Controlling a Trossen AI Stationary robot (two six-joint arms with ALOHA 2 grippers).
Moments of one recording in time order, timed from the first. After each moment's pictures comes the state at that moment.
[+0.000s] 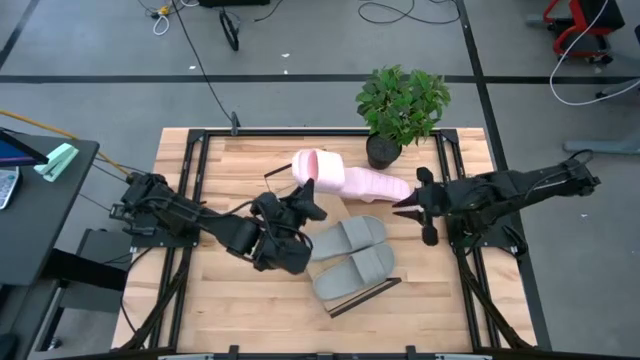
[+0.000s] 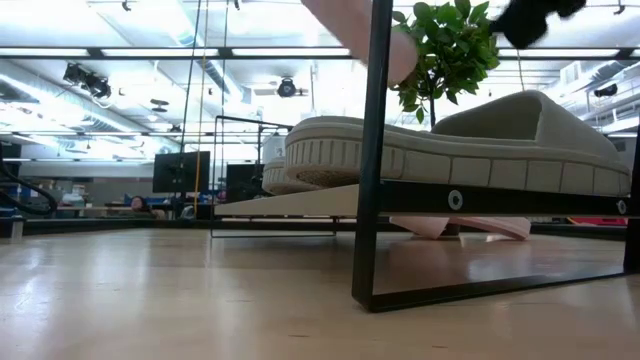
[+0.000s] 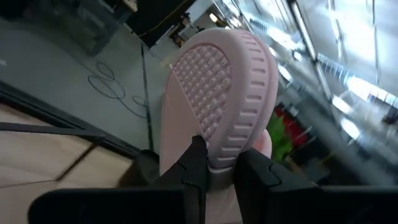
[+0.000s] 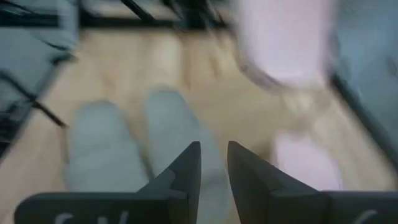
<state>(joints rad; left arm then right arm) -0.41 1.73 1.58 -0.34 -1.58 -1.43 0.24 0.75 0.78 -0.55 0.25 0.13</state>
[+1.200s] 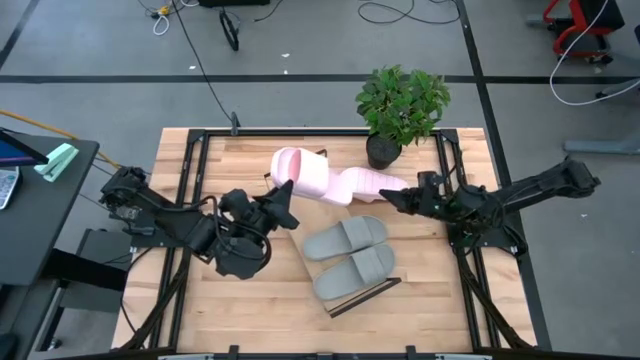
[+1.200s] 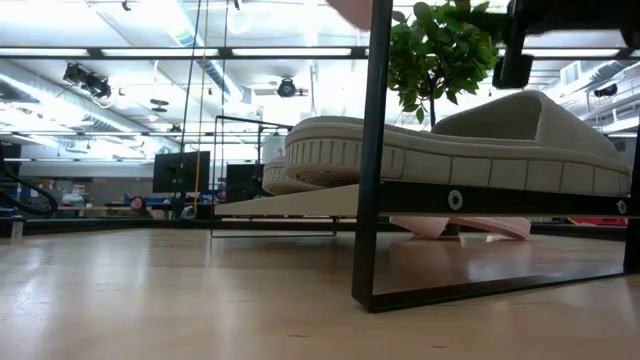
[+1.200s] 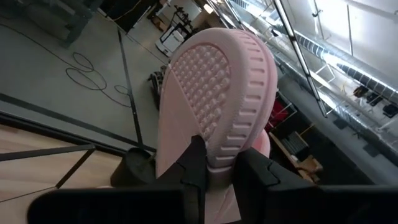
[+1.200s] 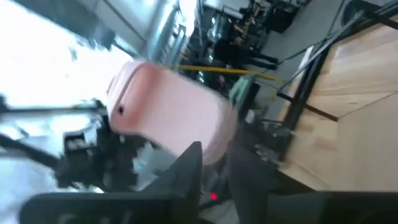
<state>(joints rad) -0.53 1.56 1.58 -0.34 -1.57 -1.21 0.21 0.81 0.31 0.70 0.45 1.15</state>
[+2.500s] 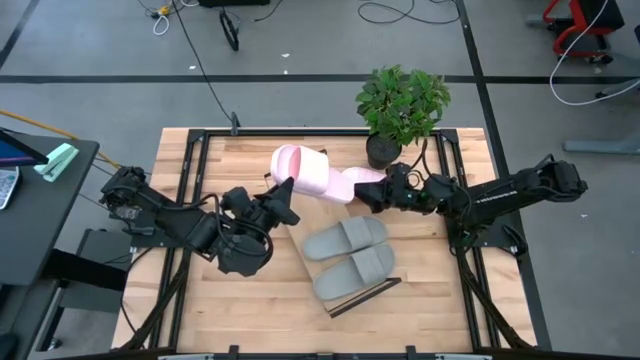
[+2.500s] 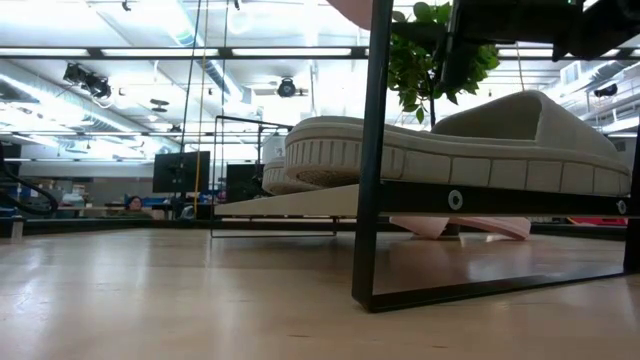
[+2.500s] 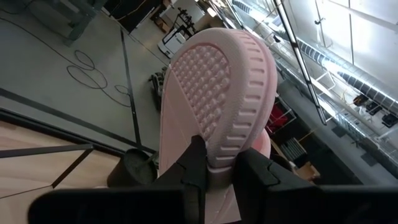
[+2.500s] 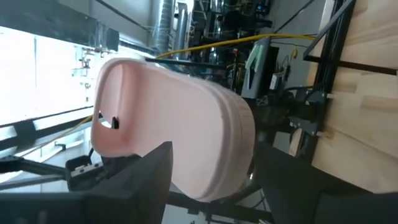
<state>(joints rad) -0.52 1.56 1.58 -0.34 -1.57 -1.25 0.02 1.17 0.47 0.91 0.14 1.44</state>
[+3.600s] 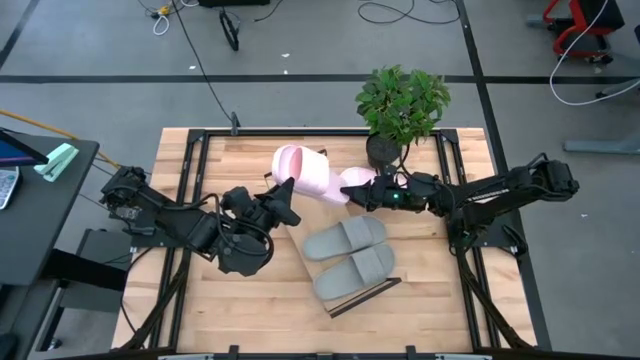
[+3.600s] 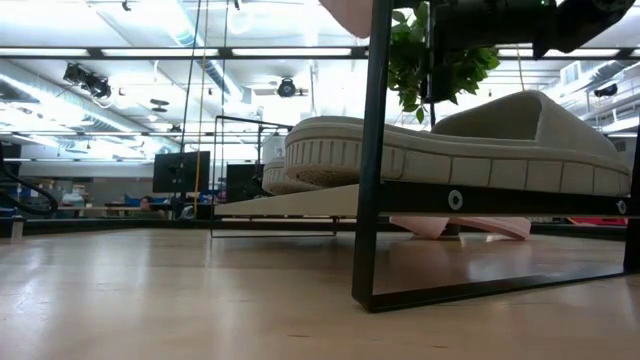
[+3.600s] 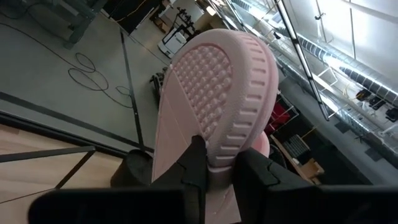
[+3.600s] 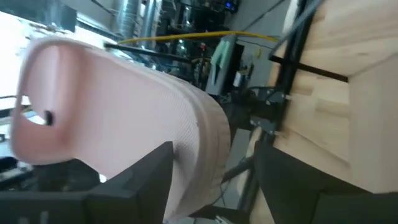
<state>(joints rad) -0.51 1.56 1.58 -0.34 -1.57 -1.22 0.00 1.26 0.57 0.74 0.12 1.36</state>
